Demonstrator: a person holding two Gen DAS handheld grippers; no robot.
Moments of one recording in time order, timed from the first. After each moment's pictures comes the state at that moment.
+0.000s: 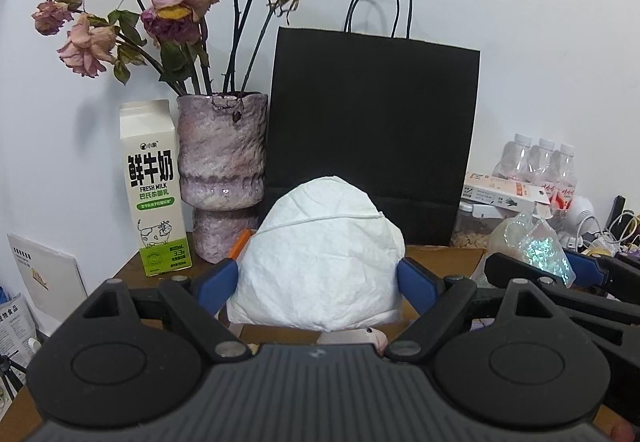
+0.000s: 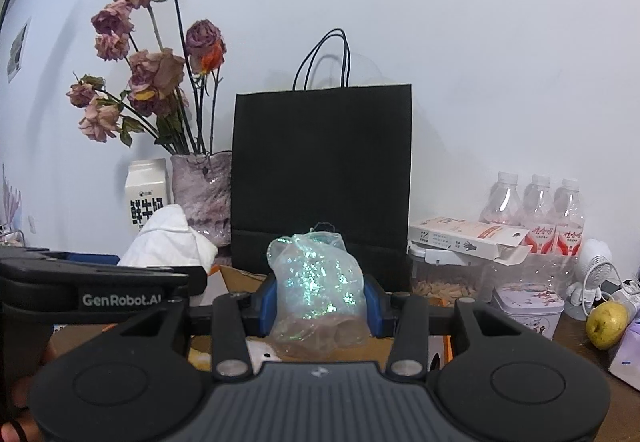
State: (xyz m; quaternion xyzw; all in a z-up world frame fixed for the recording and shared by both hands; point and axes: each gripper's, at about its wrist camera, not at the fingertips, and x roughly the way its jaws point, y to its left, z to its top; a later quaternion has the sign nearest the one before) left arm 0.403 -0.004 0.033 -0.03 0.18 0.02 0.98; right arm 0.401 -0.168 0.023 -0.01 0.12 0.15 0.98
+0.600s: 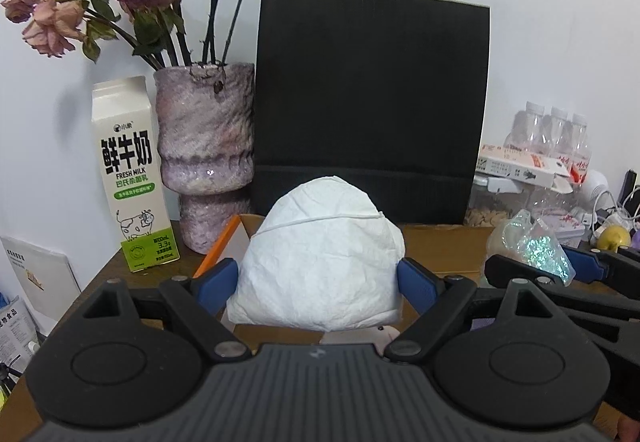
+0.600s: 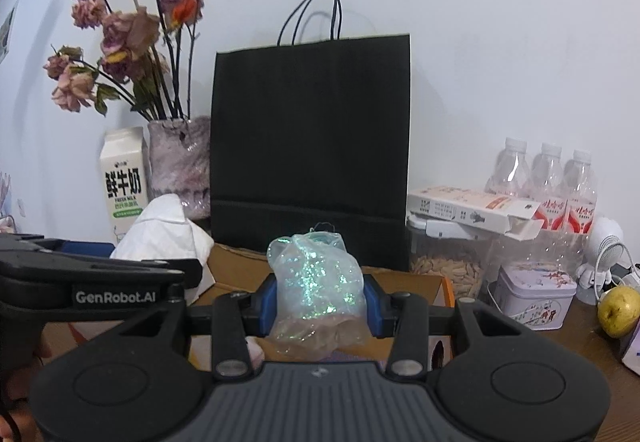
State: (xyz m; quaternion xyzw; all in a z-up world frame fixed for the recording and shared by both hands) left arm 0.442 -0.007 0.011 -0.01 0.21 0.02 0.98; right arm 0.442 -0.166 -0.001 -0.02 0.16 0.14 0.98
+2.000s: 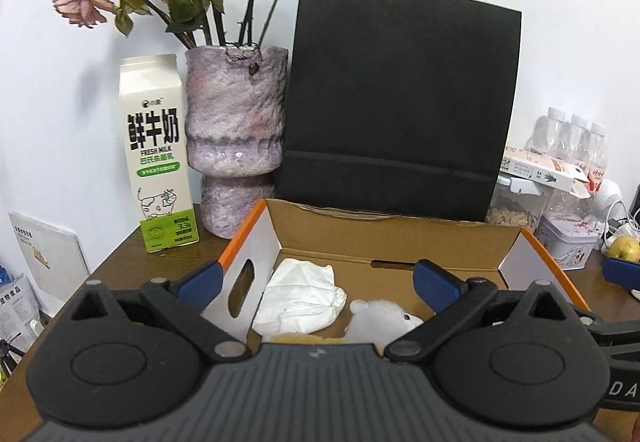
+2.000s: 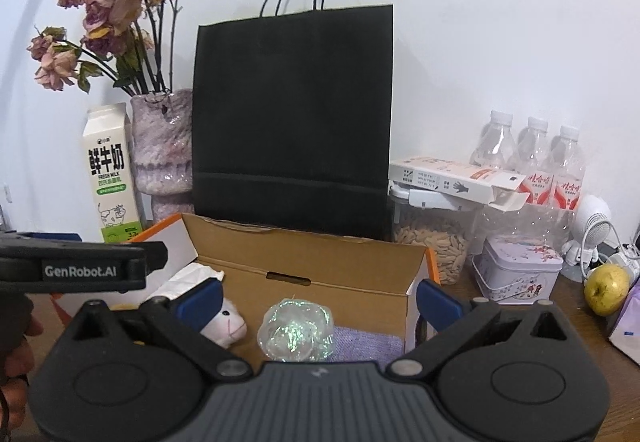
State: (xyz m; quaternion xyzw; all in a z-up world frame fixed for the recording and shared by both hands) left arm 0.433 0.015 0.007 -0.04 0.21 0.04 0.98; right arm 0.434 -0.172 -0.003 -0.03 0.19 0.12 0.97
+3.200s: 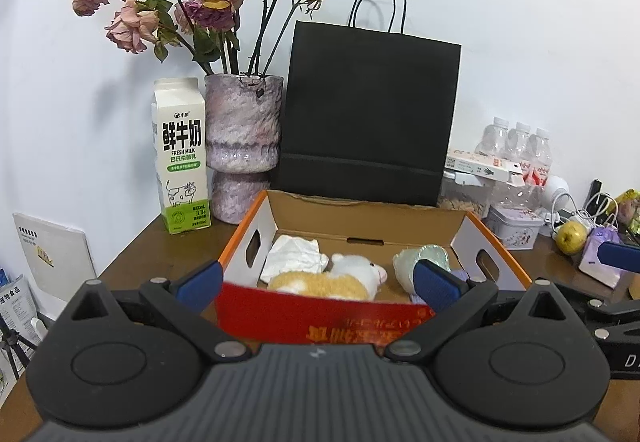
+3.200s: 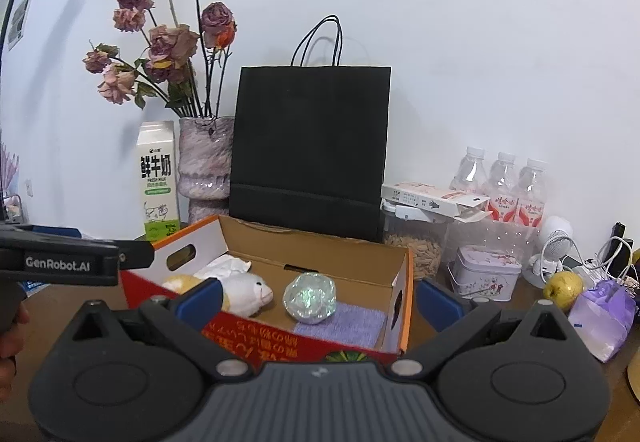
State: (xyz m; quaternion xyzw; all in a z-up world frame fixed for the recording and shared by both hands) left arm 0.315 0.018 0.021 -0.04 0.19 0.00 0.98; right arm 0.317 -0.195 0.017 -0.05 0.15 0.13 0.98
